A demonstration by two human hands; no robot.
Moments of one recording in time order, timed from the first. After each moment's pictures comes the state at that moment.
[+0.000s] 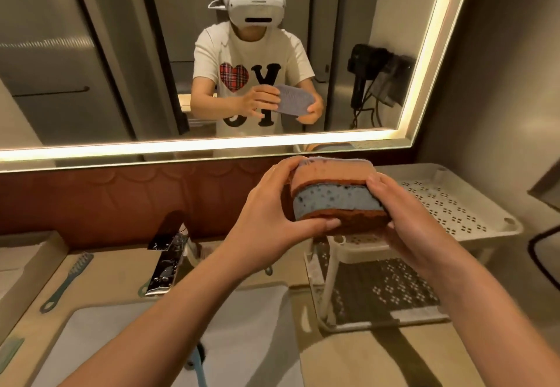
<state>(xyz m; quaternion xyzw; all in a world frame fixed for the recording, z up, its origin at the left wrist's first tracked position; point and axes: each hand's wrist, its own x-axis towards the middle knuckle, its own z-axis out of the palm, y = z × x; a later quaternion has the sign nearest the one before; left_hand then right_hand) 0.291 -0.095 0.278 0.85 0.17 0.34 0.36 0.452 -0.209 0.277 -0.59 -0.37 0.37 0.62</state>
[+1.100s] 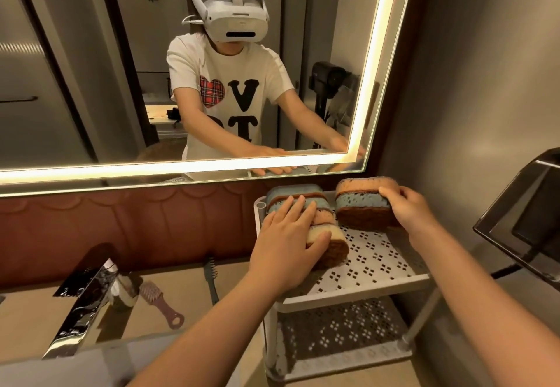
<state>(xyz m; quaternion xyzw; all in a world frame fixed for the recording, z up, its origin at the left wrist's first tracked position) 0.439 -0.092 0.224 0.94 0.27 0.17 0.14 0.641 -0.178 0.245 -0.78 -0.19 0.15 0.58</state>
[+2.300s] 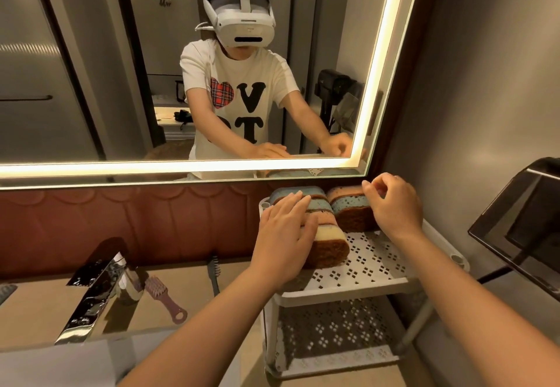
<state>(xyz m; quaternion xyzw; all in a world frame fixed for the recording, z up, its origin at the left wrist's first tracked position) 0.432 -0.095 0.232 0.89 0.27 0.29 0.22 0.619 -0.167 0.250 -0.83 -0.38 -0.15 0.37</state>
